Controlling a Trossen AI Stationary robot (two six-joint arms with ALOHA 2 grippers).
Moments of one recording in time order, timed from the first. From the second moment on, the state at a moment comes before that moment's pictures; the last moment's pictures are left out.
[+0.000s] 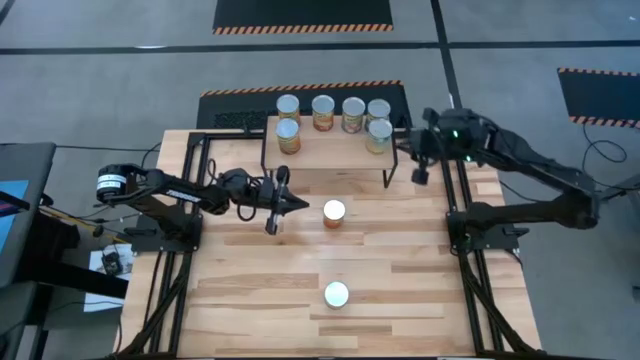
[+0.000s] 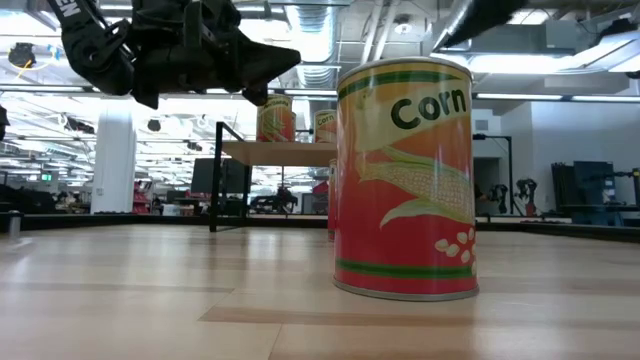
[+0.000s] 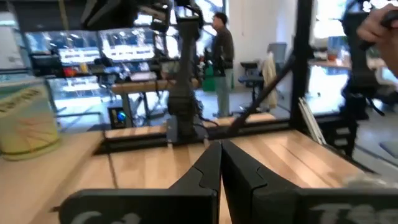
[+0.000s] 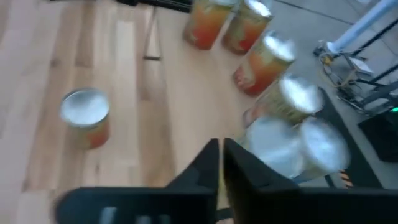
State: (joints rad) left arm 0.20 1.44 0.45 1.08 0.38 0.04; right arm -0.43 0.96 1.17 -0.74 0.05 -0.41
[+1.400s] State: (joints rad) left arm 0.01 1.74 0.97 0.14 -0.12 0.48; right arm -0.04 0.64 0.37 0.12 -0.07 -0.14
